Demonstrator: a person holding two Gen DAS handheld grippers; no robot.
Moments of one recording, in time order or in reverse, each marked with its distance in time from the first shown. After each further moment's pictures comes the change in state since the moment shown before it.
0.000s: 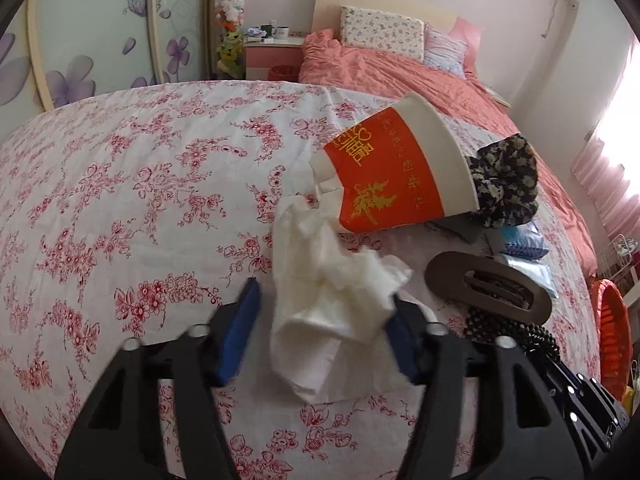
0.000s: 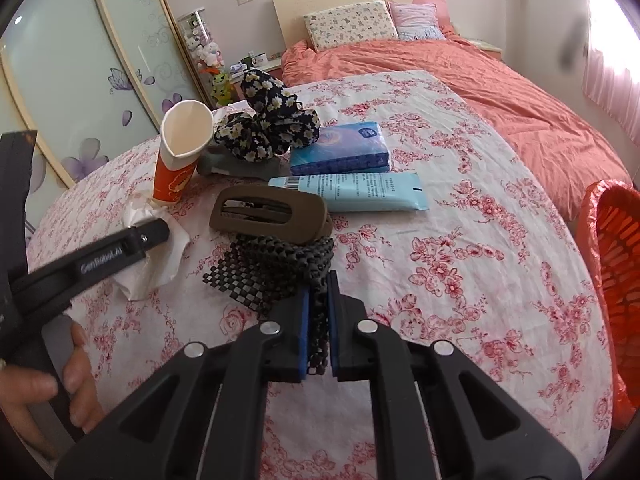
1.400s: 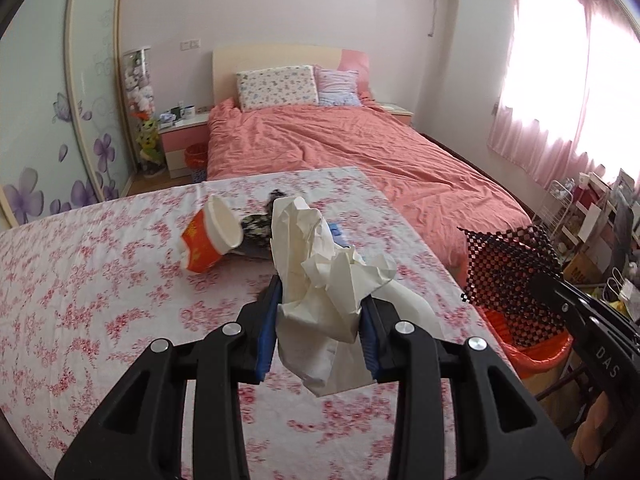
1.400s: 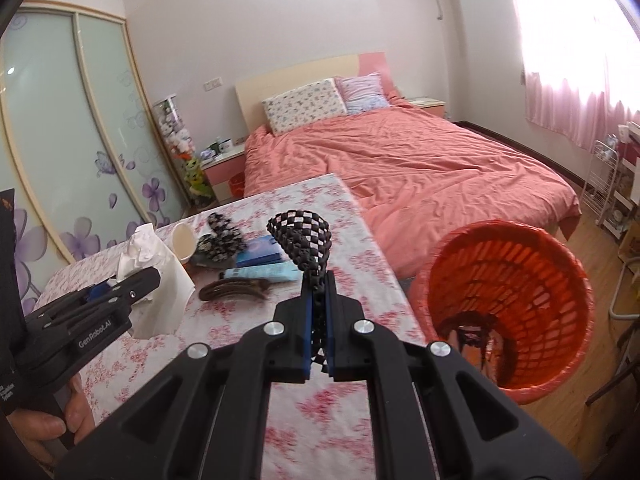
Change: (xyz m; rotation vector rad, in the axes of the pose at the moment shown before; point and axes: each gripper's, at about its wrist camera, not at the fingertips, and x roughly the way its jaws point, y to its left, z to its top) left arm -0.127 -0.111 -0.032 0.303 -0.204 -0.184; right arm -0.184 -0.079 -0.009 0.134 -0.291 -0.103
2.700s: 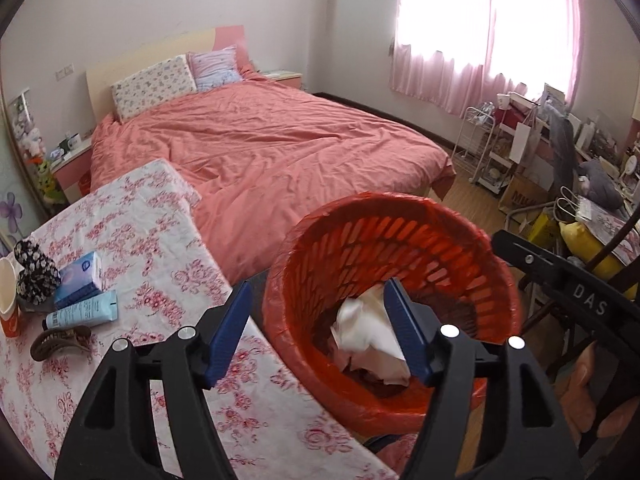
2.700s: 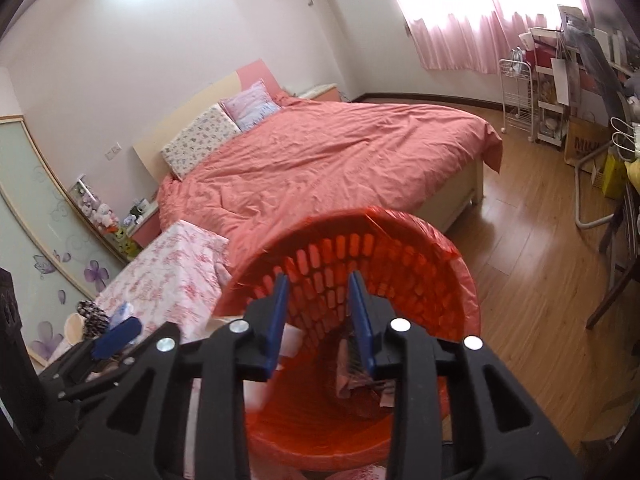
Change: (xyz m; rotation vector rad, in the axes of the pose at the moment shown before) left arm 0.100 -0.199 -0.012 0.256 0.100 -0.245; right arm 0.026 -0.230 -0.010 0.342 -0.011 -0.191
